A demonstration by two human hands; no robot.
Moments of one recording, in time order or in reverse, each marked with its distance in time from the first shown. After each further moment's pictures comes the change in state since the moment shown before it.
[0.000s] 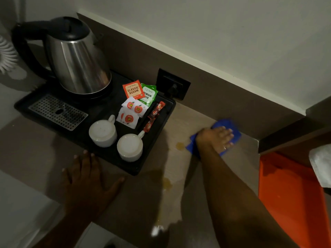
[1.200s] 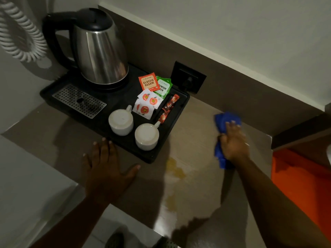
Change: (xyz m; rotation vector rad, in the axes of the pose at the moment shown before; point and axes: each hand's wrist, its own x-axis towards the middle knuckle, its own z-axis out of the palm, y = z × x) left_hand 0.002 -0.005 0.011 0.011 0.107 0.039; right_hand 0.018 0.078 -0.018 -0.142 -0.022 -0.703
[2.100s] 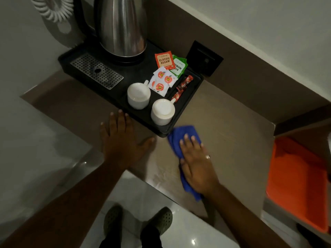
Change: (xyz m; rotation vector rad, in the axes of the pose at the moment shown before) left_hand -0.002 -0.005 0.010 -0.111 0.086 0.049; right_hand -0.172 -0.101 0.044 -0.040 -0.167 -0.556
